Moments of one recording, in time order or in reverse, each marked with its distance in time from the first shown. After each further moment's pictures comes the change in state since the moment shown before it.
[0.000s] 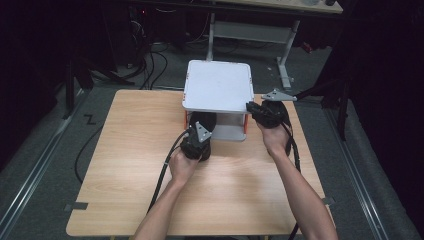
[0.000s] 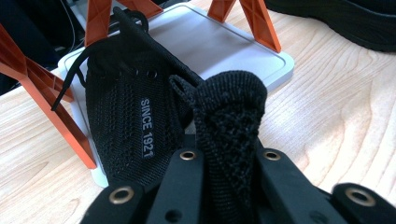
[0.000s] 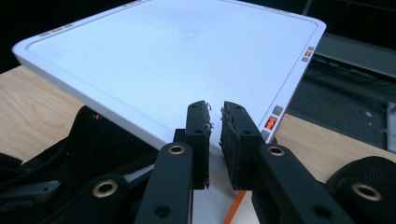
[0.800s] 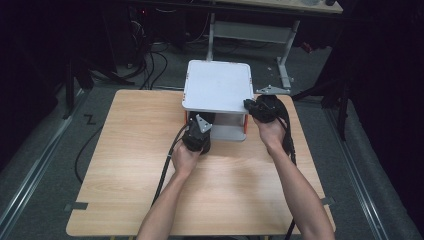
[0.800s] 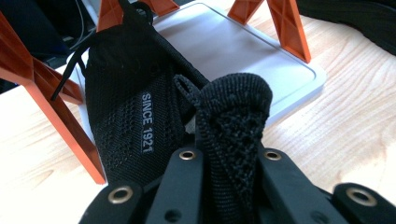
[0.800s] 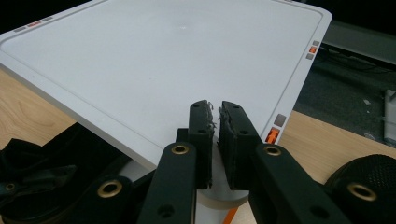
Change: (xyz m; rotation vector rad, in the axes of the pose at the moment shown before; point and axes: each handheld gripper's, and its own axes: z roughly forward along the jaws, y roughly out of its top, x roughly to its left) left arm 0.014 0.009 0.024 0.015 0.037 -0.049; right arm -0.002 0.010 0.016 0.055 -0.013 0.002
